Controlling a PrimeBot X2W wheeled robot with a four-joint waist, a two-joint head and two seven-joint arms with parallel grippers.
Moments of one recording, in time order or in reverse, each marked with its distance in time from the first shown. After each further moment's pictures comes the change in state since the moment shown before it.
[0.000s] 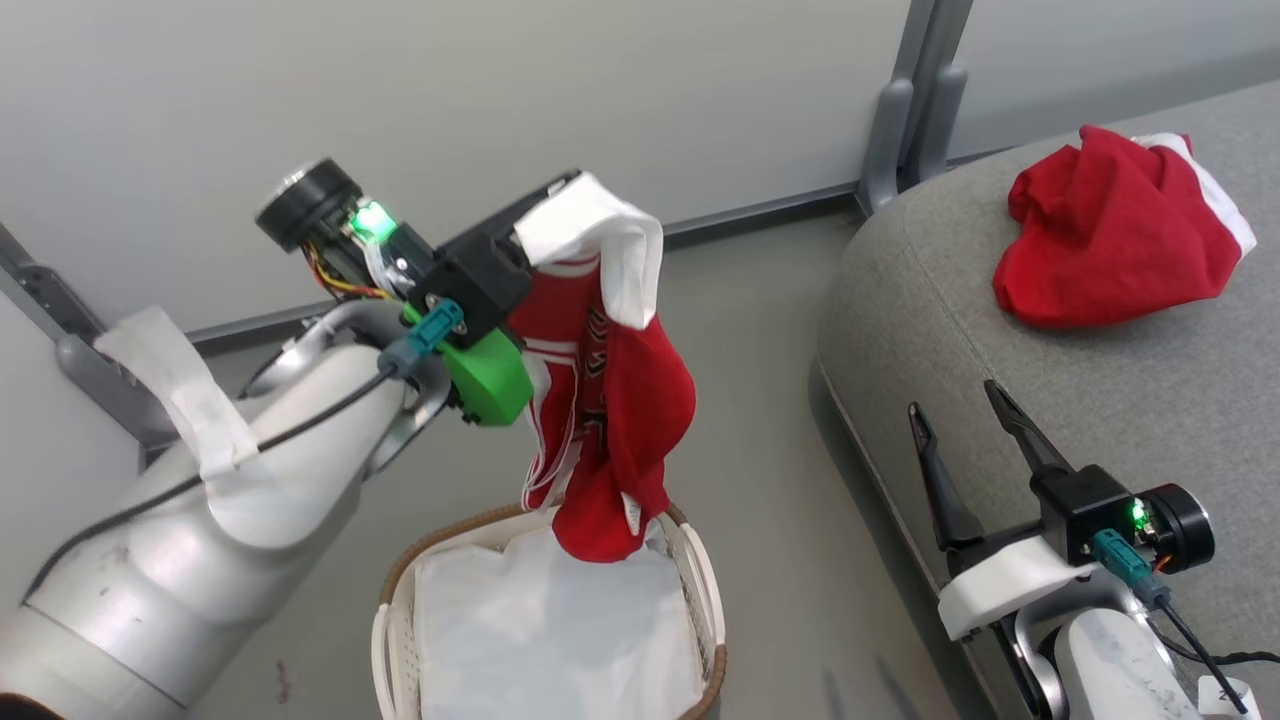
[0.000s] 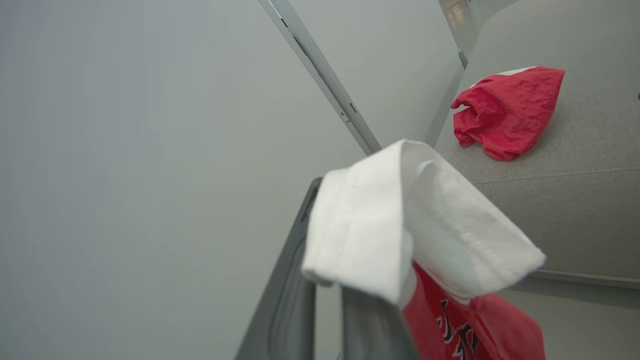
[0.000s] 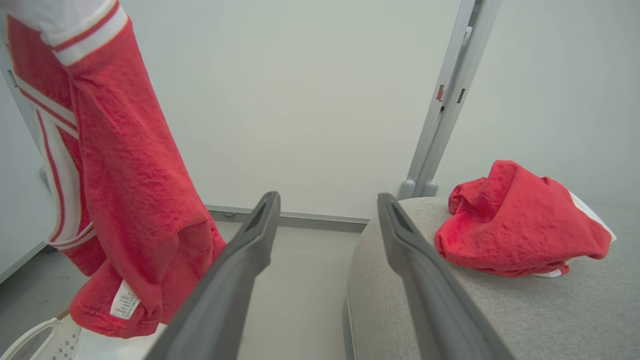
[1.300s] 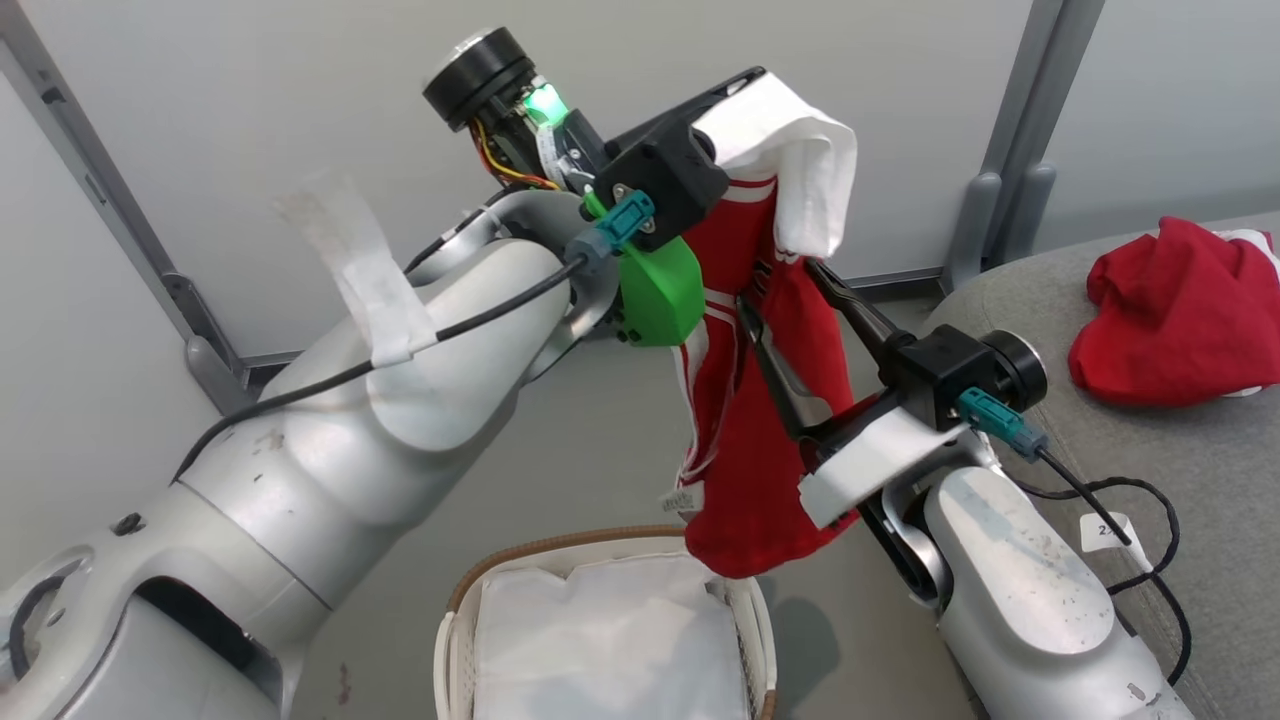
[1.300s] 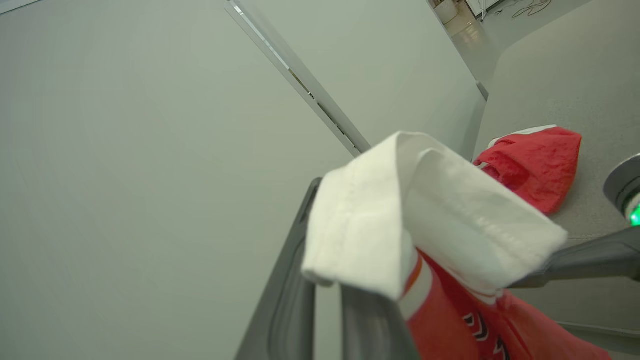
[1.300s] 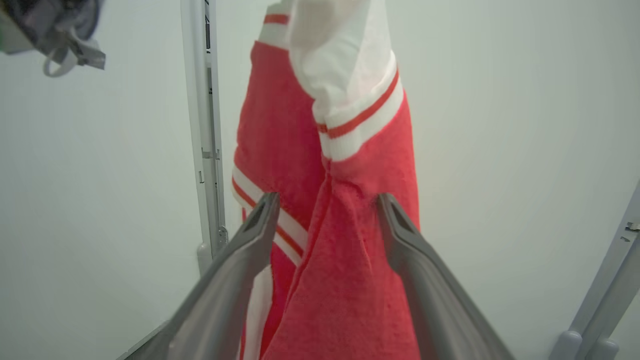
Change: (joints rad) left arm -0.232 -0.230 -0.089 0.144 -0.052 -0.013 0.038; right arm -0.333 0.000 0.326 0.146 0.231 0.000 0.000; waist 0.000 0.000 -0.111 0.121
